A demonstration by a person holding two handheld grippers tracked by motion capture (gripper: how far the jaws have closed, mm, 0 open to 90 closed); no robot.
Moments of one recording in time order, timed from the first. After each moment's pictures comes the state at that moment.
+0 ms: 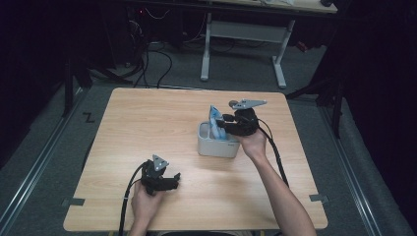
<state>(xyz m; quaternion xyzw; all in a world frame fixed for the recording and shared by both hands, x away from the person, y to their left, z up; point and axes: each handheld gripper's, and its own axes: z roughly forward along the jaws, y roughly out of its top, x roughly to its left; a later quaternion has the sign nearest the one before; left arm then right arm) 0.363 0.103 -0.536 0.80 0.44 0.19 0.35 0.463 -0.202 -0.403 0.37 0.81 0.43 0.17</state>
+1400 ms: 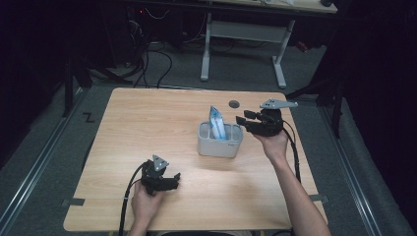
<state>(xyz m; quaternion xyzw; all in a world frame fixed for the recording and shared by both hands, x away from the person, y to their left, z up) 0.363 0.103 -0.536 0.80 0.44 0.19 0.35 0.442 -0.261 -0.383 0.39 0.77 0.47 0.19</state>
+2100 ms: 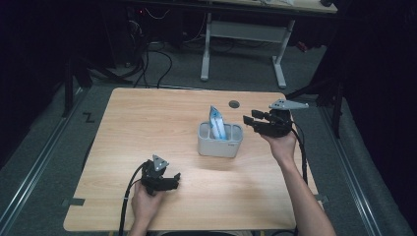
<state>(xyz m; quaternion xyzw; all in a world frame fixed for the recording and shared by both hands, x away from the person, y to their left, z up) 0.363 0.103 -0.536 0.80 0.44 0.19 0.35 0.432 -0.279 -0.375 0.40 0.76 0.48 0.20</state>
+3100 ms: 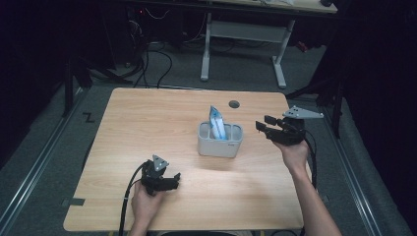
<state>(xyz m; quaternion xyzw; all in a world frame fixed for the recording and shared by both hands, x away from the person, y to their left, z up) 0.363 0.103 -0.536 0.80 0.44 0.19 0.35 0.408 -0.311 -0.382 0.42 0.75 0.47 0.23</state>
